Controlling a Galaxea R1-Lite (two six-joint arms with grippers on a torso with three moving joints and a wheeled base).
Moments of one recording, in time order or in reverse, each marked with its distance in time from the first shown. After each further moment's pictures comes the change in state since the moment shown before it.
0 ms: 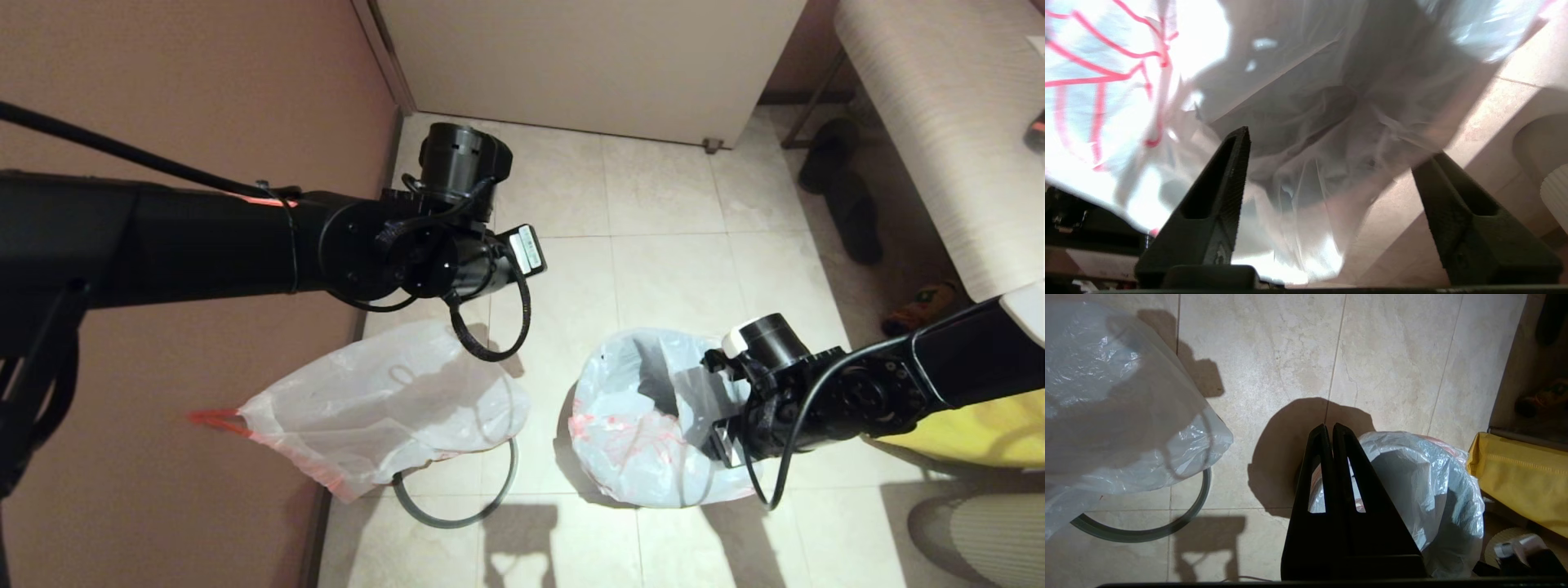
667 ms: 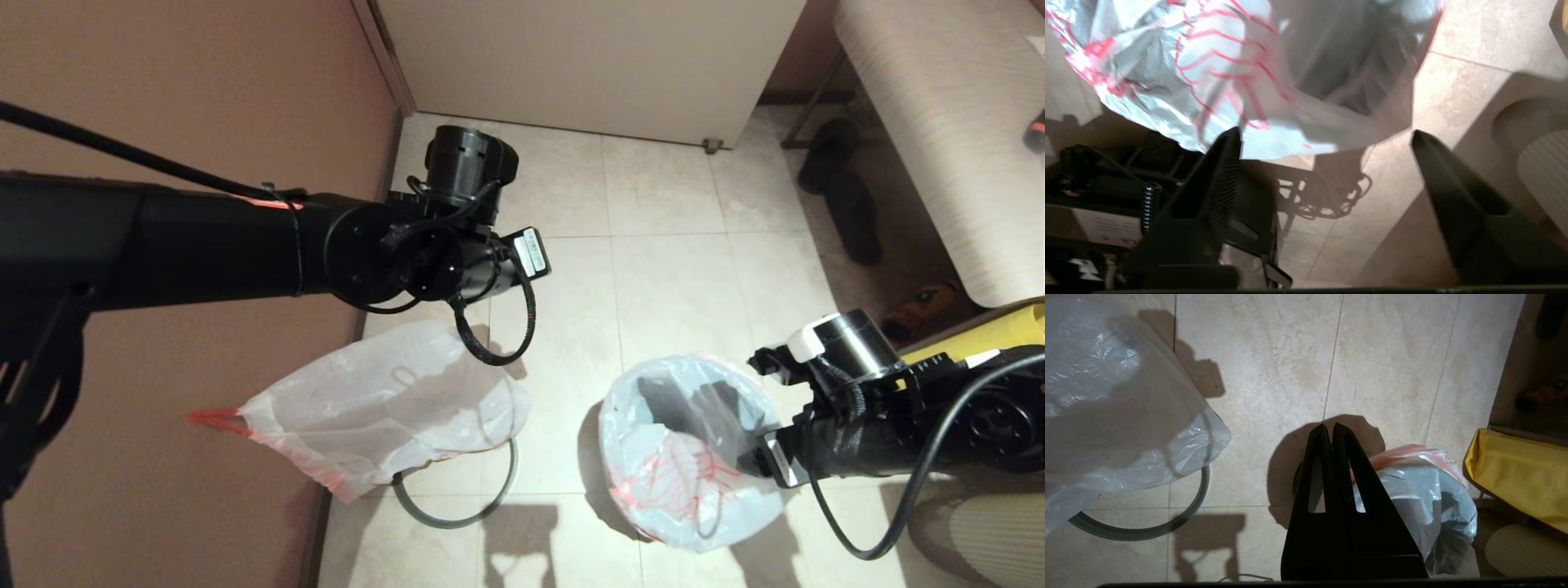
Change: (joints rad) left arm -0.010 0.001 0.001 0.001 0.007 0.000; right arm 0.001 -0.242 0.180 -0.001 -0.004 -0.014
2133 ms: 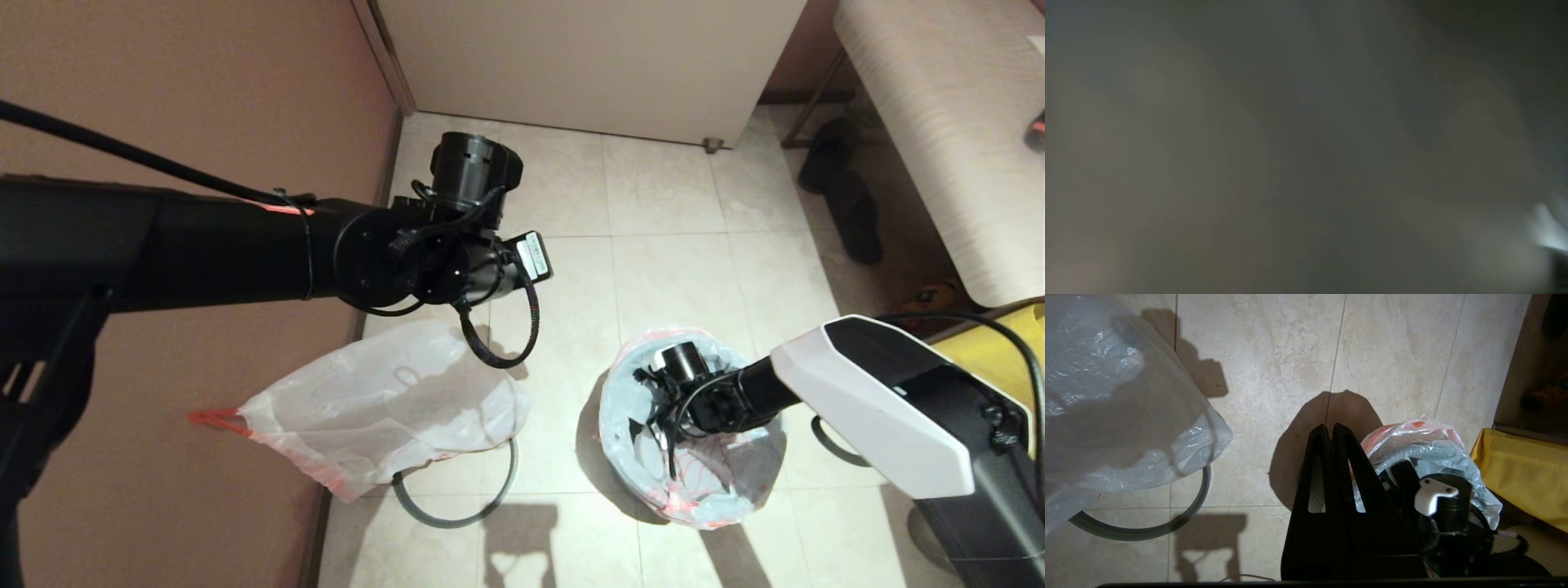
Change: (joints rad) left arm 0.000 0.014 -0.001 -0.007 0.008 0.000; right arm -0.029 0.844 -0.725 -0.157 -0.063 -0.221
